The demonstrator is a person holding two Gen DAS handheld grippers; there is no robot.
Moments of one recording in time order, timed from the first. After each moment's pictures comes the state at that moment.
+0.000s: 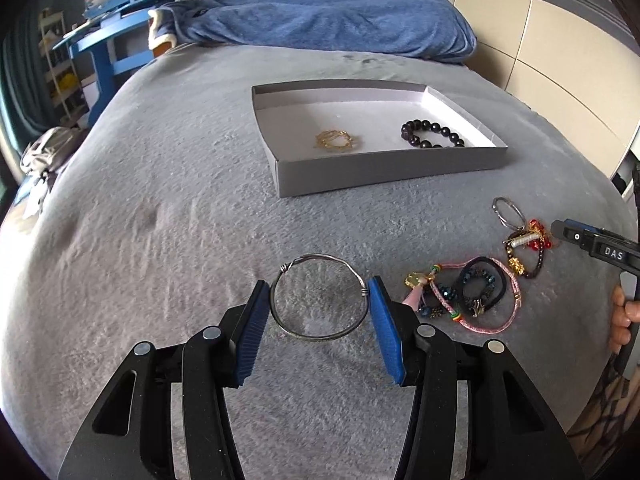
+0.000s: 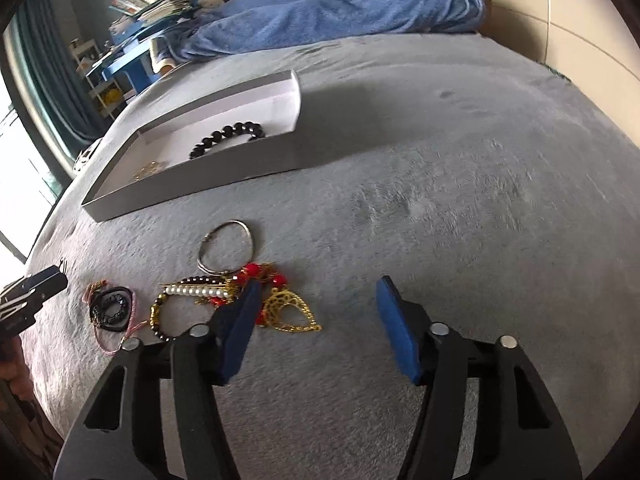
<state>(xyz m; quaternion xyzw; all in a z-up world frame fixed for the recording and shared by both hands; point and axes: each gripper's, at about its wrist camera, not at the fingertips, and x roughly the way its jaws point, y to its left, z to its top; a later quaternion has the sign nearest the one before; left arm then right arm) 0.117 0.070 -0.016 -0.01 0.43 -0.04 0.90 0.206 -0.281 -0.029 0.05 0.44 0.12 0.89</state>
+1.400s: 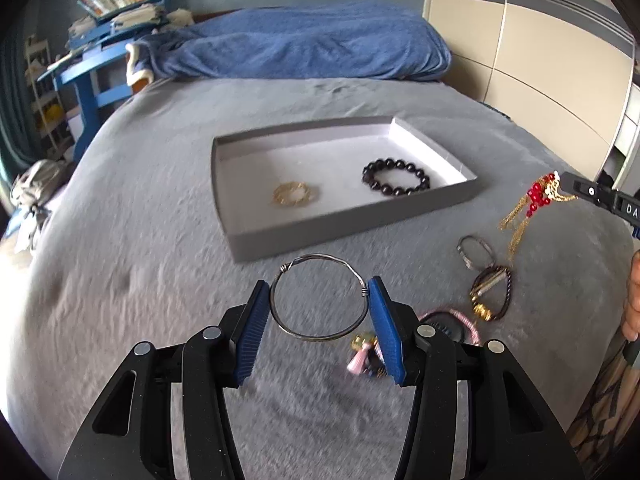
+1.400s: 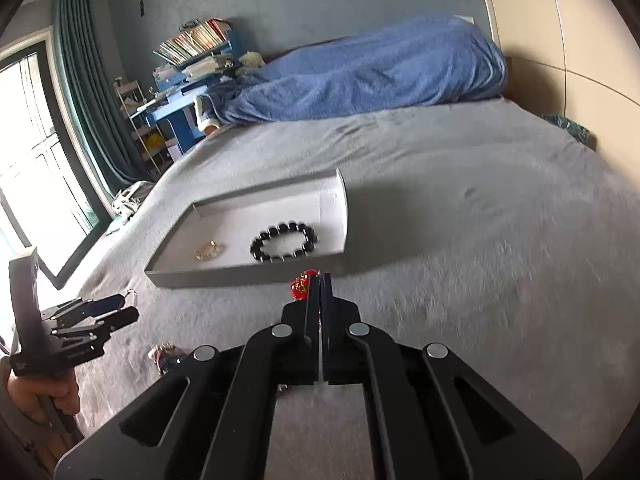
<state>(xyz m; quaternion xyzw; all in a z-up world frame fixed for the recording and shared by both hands) 0.141 0.036 0.015 0.01 0.38 -0.07 0.92 0.199 -0.278 0.055 0.07 0.32 0.18 0.93</state>
